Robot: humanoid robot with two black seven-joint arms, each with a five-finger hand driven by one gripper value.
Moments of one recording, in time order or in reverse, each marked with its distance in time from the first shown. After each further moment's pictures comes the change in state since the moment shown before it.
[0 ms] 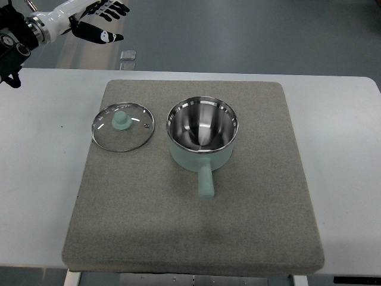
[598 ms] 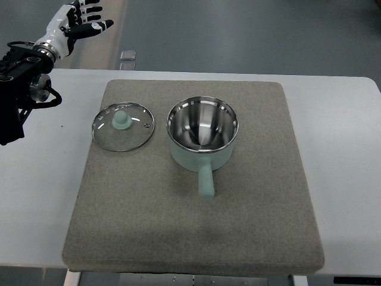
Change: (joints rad) left arm 0.083 -0.109 -0.010 0.079 -0.782 0.115 0.147; right arm 0.000 0.000 0.000 0.000 0.000 0.001 0.000
